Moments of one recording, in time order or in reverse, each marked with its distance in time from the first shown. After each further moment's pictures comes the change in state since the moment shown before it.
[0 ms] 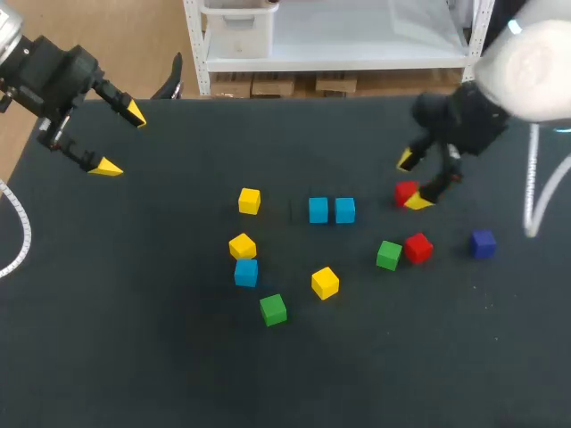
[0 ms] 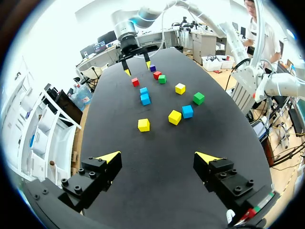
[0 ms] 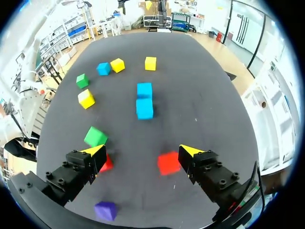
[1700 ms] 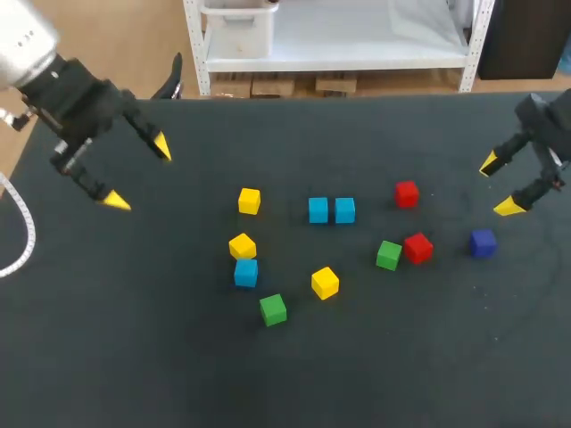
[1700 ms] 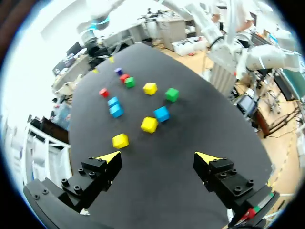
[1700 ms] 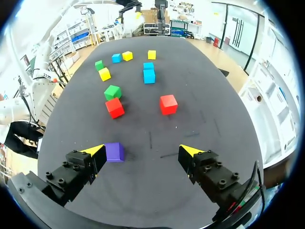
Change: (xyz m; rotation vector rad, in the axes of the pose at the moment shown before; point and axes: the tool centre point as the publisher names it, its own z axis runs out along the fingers) left arm -0.040 -0.053 0.028 0.150 0.081 0.260; right arm 0.102 0.012 -0.062 -0.003 -0.079 0.000
